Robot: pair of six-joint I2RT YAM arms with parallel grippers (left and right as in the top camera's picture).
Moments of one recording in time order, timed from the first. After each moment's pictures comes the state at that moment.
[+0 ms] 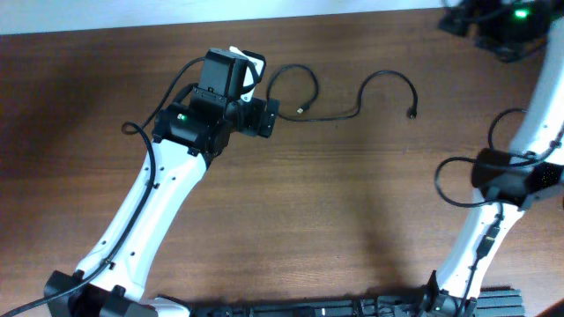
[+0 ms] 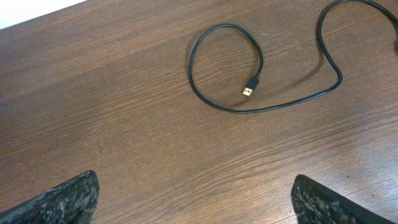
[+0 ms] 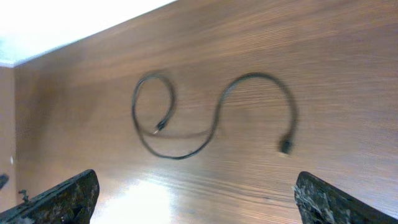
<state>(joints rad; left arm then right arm) -0.42 1.56 1.46 -0.77 -0.06 0.00 -0.28 2.31 2.83 -1.69 -0.58 -0.02</state>
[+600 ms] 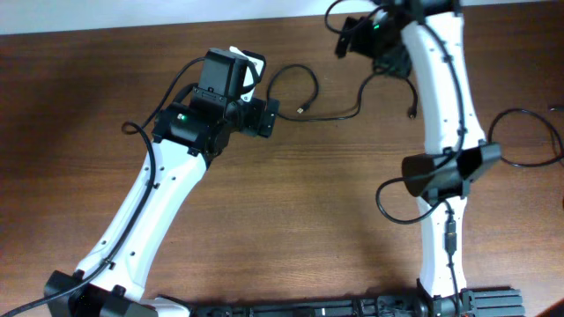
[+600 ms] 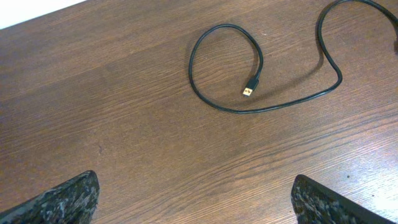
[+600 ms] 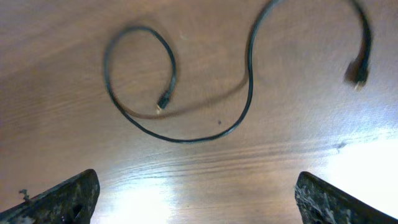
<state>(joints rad) -0.42 1.56 1.46 -0.77 -0.06 0.00 0.19 2.37 2.75 -1.69 -0.11 0.57</state>
